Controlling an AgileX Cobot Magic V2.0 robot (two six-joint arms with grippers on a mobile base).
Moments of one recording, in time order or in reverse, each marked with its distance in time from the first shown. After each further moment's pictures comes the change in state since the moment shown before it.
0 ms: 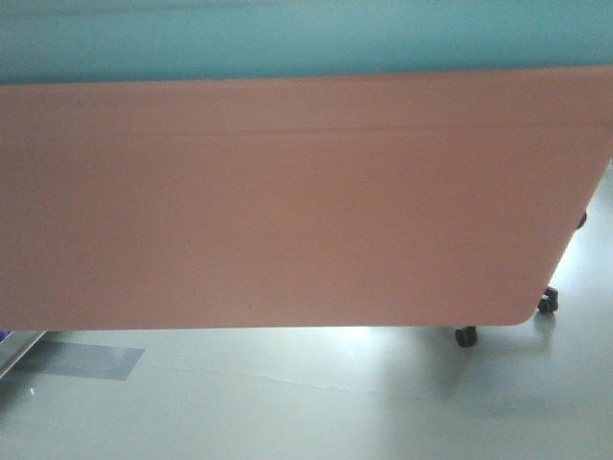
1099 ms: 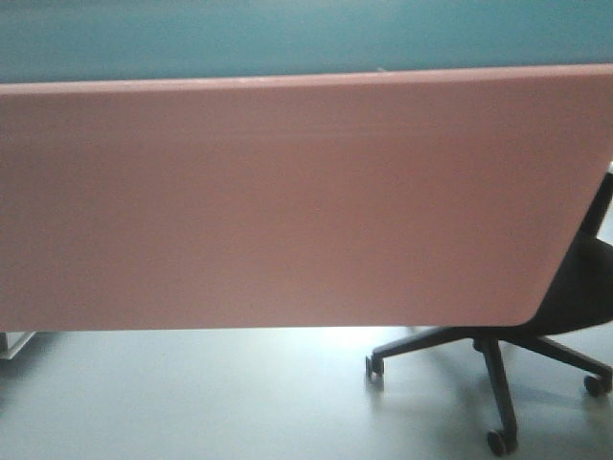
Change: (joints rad) left arm 0.000 0.000 0.000 -0.002 0.000 0.000; right arm 0.000 0.000 0.000 0.000 0.000 0.000
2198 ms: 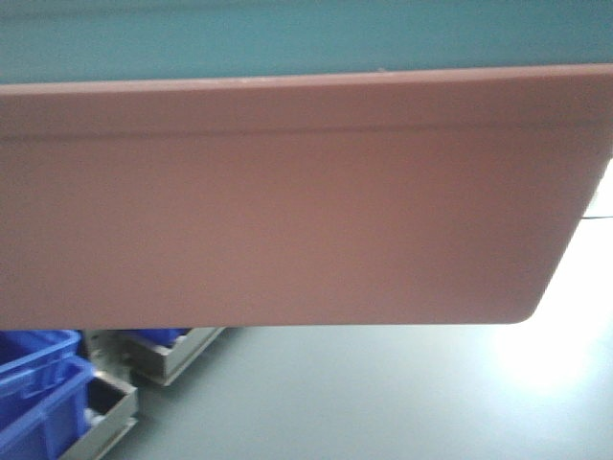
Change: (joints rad) left arm 0.000 0.002 0.000 -0.002 -0.001 0.000; right arm 0.000 0.000 0.000 0.000 -0.002 0.000
